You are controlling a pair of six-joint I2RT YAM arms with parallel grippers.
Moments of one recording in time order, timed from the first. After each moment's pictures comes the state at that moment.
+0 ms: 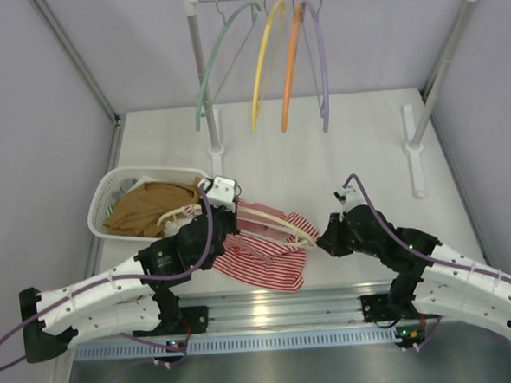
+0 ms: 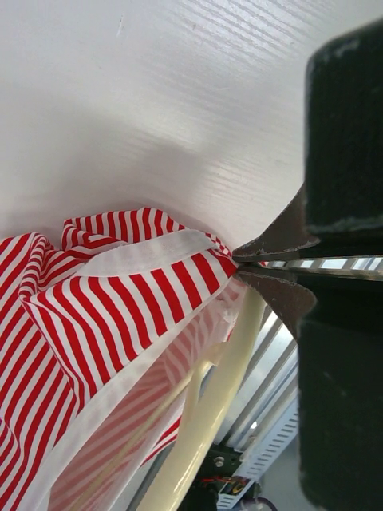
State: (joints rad) left arm -1.17 0.85 0.78 -0.17 -0.78 -0.17; right arm 0.92 0.71 0.56 -0.51 0.12 0.70
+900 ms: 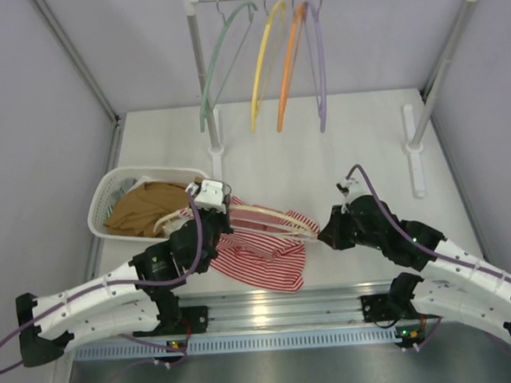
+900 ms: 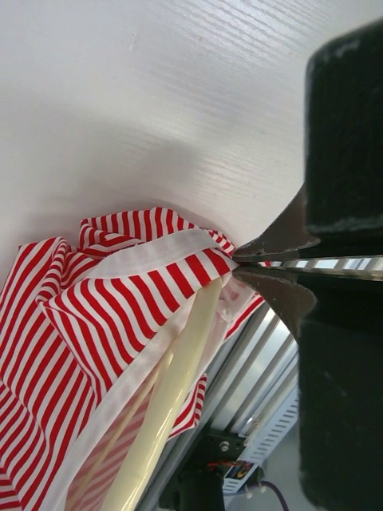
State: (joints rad) left arm -1.17 0.80 0.73 -0.12 -0.86 -0.15; right arm 0.86 0.73 0.64 -0.57 0.08 0.68
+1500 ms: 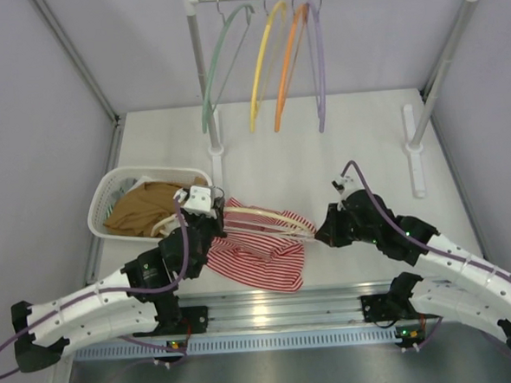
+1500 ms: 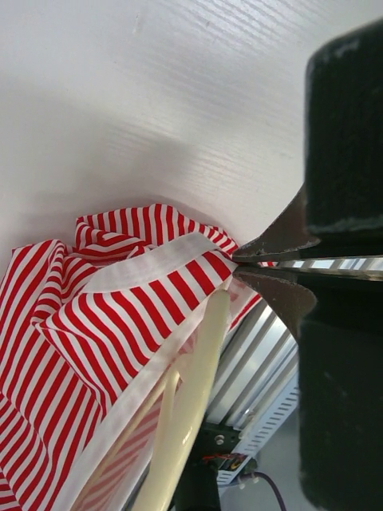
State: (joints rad) left arm -1.17 0.70 0.66 -0.08 -0.86 -0.14; right arm 0.80 0.80 0.67 -0.55 -0.01 0.65
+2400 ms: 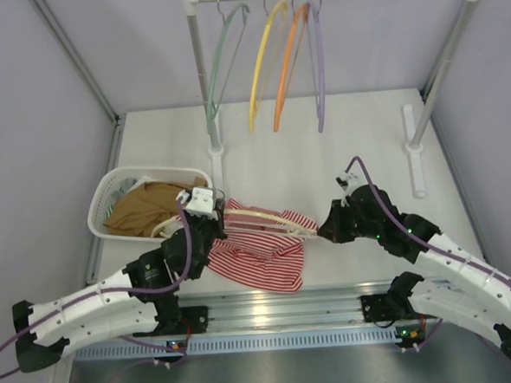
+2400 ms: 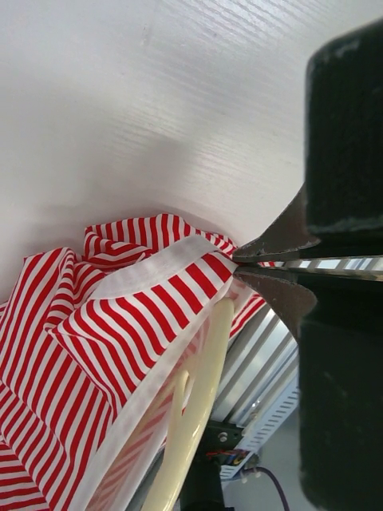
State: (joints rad) left arm -1.17 0.68 0.63 -0.09 -0.86 -0.15; right arm 0.70 0.80 0.65 -0.52 -0.10 0.62
